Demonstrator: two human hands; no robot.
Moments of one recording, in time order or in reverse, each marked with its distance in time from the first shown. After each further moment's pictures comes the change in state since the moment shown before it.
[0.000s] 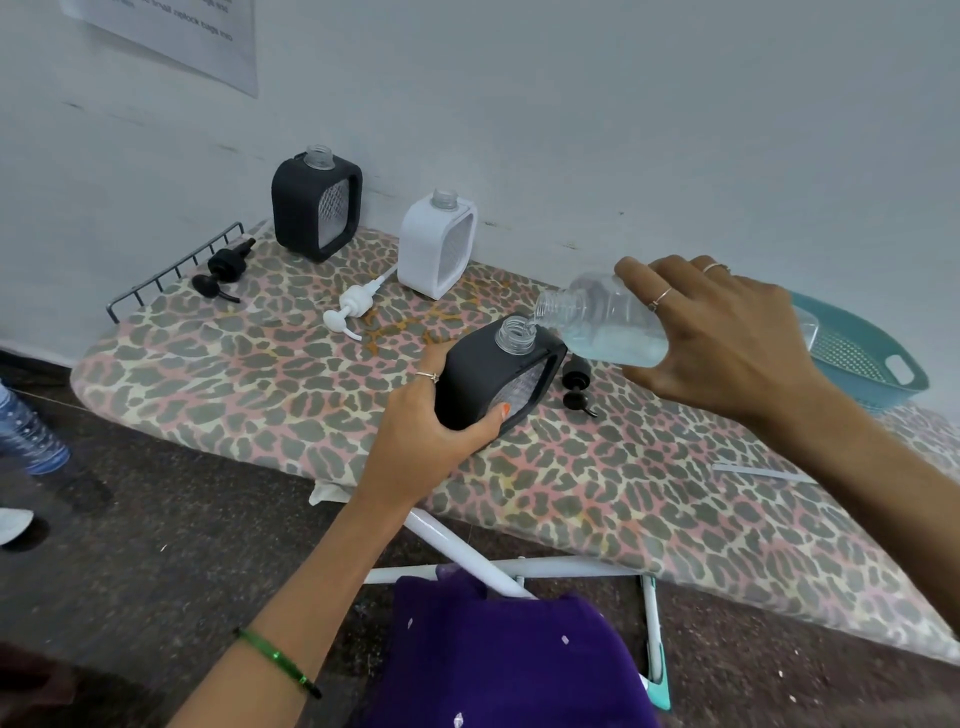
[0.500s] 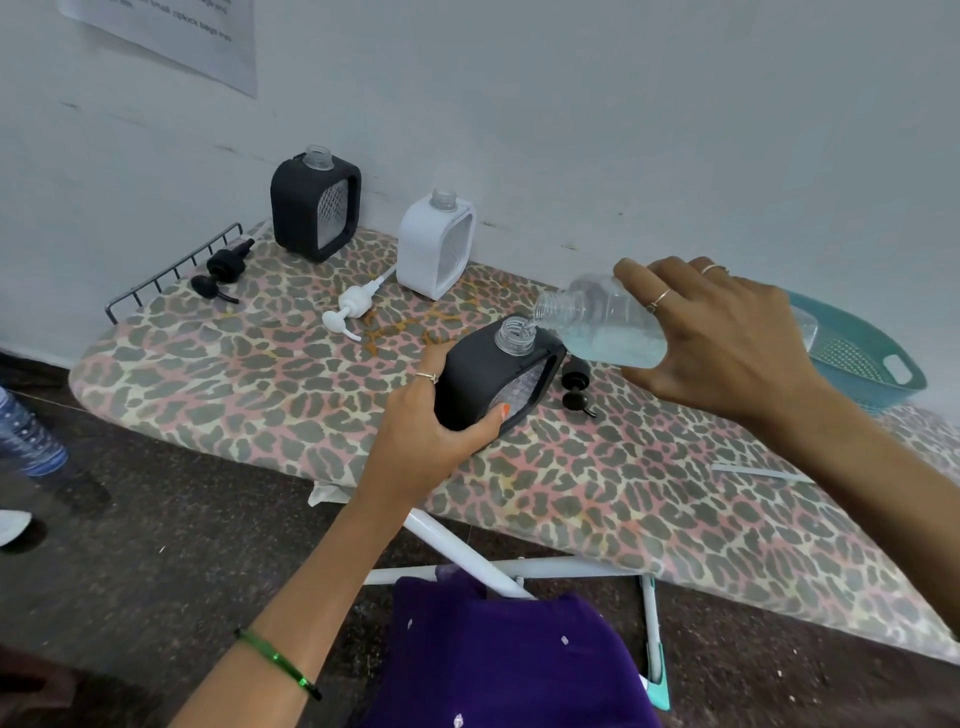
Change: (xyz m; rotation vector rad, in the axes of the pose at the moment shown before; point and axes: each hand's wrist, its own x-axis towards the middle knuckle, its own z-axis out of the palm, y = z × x) left_hand 0.001 -0.001 0.000 -0.003 0.003 -0.001; right_hand -0.001 0.000 0.001 0.005 0.016 -0.005
